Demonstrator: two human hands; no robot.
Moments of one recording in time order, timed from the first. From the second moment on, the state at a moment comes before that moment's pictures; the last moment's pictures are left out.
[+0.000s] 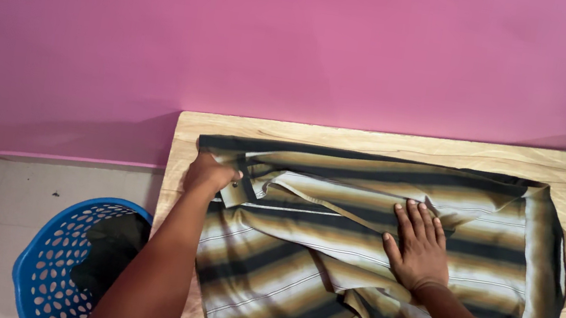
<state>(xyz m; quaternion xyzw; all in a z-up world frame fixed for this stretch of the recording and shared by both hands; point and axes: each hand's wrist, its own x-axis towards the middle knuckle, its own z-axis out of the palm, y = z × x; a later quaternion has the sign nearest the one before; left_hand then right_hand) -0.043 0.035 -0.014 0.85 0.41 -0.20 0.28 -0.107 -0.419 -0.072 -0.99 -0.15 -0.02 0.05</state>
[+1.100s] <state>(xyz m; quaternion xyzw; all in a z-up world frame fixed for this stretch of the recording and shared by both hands) -0.095 -0.045 -0.017 0.95 0.06 0.10 0.29 -0.107 -0.420 -0.073 -0.99 -0.14 -0.02 0.08</state>
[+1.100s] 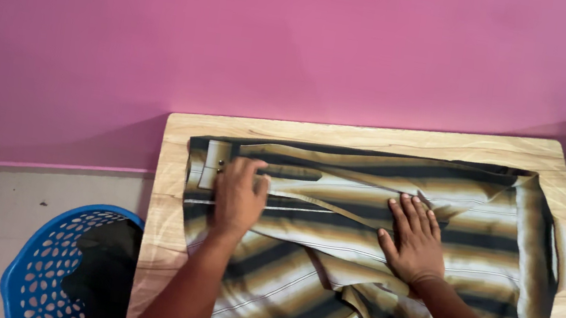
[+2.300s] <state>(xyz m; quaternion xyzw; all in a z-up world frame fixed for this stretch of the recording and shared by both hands) -0.109 -0.308 -0.035 0.96 -0.22 -0.04 0.19 0.021 -0.620 -0.054 -0.93 0.09 0.06 0.34</state>
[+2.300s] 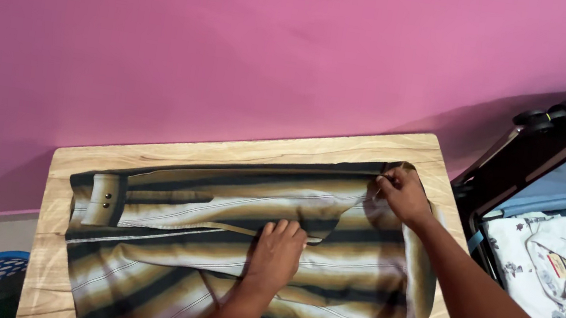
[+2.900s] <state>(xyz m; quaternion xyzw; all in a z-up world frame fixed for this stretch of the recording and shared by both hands) -0.113 -0.333 -0.033 0.96 -0.15 0.04 0.22 0.035 -0.609 -0.046 -0.91 0.10 0.00 0.40</state>
